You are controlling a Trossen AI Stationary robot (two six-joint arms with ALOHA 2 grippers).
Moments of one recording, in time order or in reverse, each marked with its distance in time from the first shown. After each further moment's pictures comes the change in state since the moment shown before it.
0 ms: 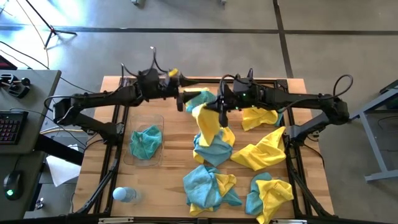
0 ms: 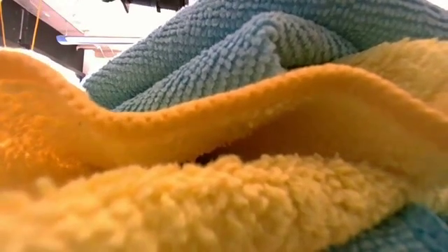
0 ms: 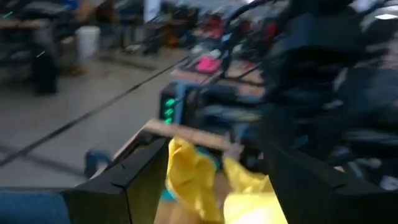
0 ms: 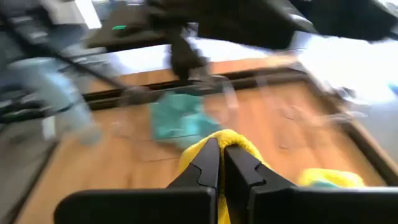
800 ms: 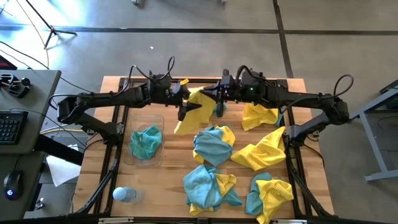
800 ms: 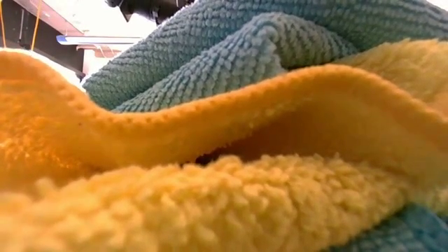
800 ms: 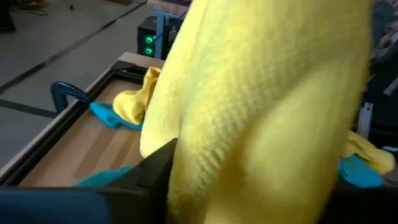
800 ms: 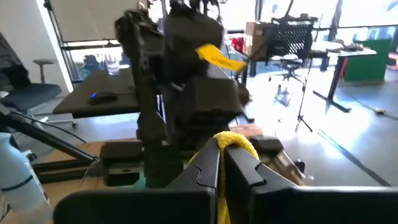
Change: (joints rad) left arm -0.019 0.061 0.000 -0.226 0.052 0.031; right arm -0.020 0.000 0.000 0.279 0.075 -0.056
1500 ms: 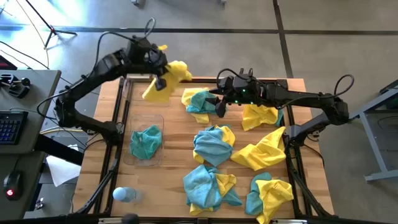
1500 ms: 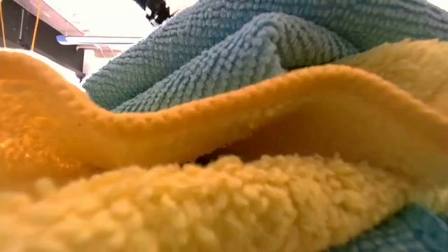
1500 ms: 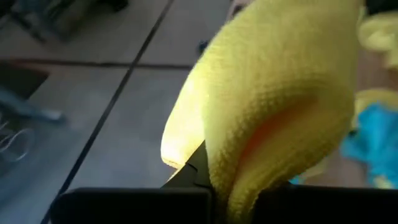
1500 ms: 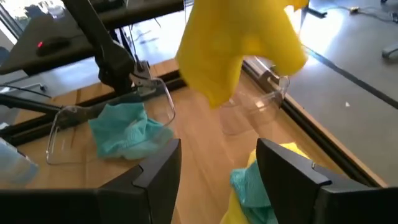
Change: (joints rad) left arm 0.353 -0.031 0.483 -0.816 -0.149 0.549; right arm -0.025 0.000 0.000 -0.327 0.087 0.168
